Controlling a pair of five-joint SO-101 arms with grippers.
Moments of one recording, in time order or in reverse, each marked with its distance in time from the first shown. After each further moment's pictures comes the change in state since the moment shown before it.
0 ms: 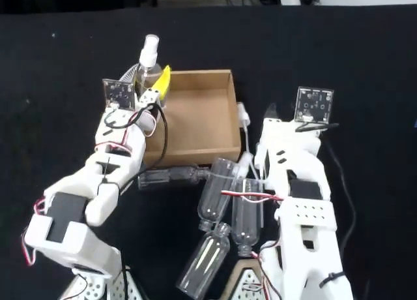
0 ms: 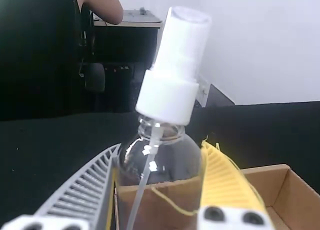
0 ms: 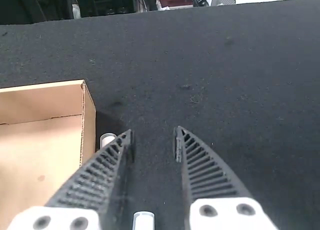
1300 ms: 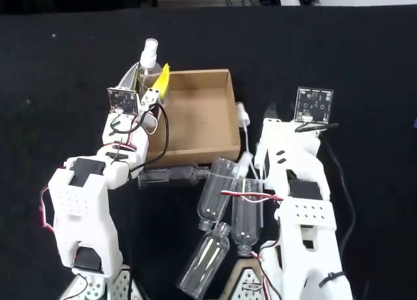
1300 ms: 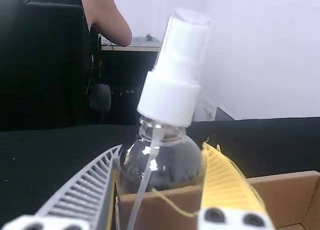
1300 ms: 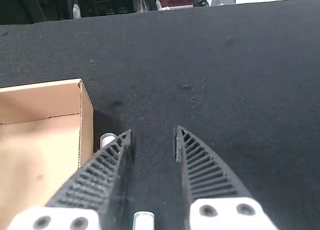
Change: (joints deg) left arm -1.1 23.2 -11.1 -18.2 -0.3; right arm 0.0 0.0 0.0 0.0 0.0
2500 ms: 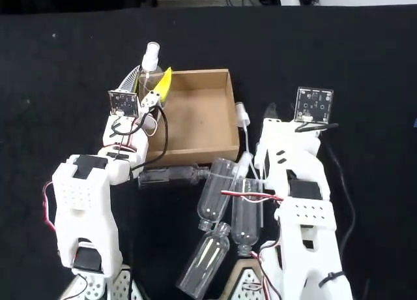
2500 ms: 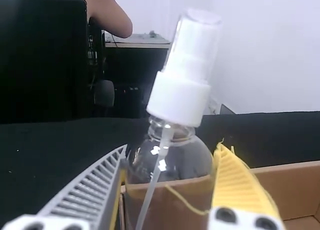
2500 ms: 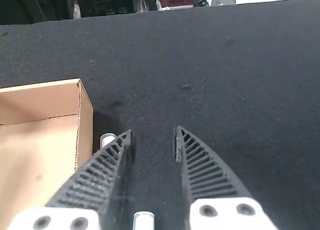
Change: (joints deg) left arm -0.4 4.8 -1.9 -0.8 -0.1; right arm 0.0 0.0 0.0 0.0 0.0
